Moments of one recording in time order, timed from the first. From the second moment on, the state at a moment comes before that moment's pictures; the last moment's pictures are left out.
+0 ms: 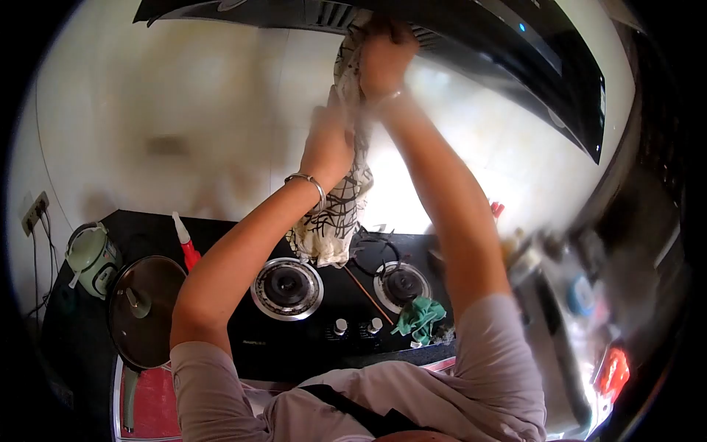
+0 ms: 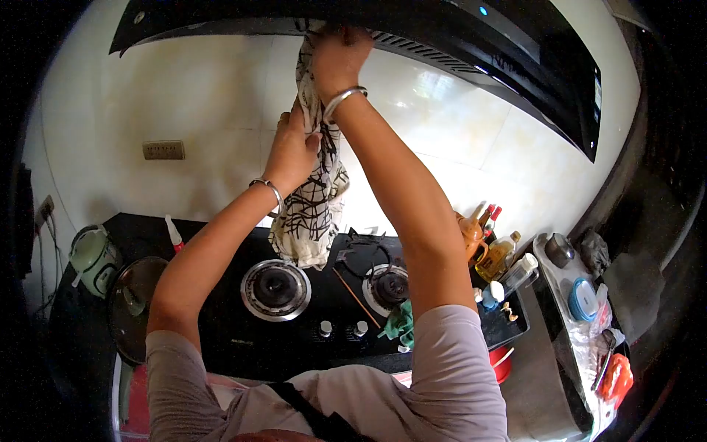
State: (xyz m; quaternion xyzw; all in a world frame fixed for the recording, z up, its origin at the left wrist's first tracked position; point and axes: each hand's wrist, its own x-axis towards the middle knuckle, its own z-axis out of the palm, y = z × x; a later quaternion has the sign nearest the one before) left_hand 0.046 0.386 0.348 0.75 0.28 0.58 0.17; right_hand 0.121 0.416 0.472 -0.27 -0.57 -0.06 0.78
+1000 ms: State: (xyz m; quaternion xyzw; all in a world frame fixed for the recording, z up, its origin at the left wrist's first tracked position) left_hand 0.090 0.433 0.286 0.73 0.24 0.57 0.30; right_hand 0.213 0.419 0.359 -0.50 -0.60 -0.01 0.62
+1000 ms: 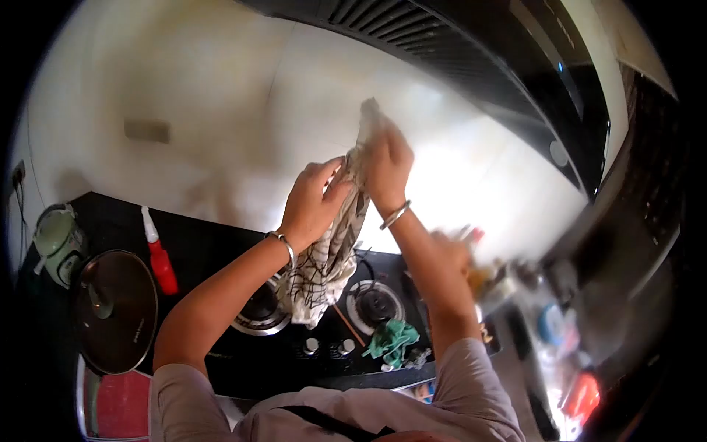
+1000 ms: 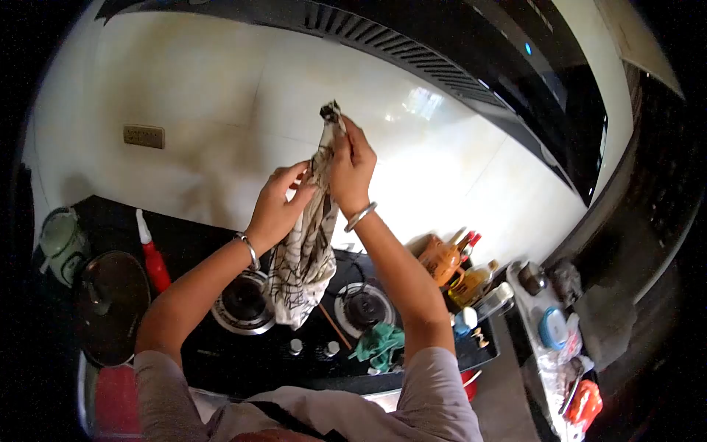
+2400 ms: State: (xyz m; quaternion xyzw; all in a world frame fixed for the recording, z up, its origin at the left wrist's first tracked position) left_hand 0.109 0.451 0.303 0.46 0.19 0.59 0.64; right_hand 0.238 0.405 0.312 -0.47 -0.71 0.22 0.47
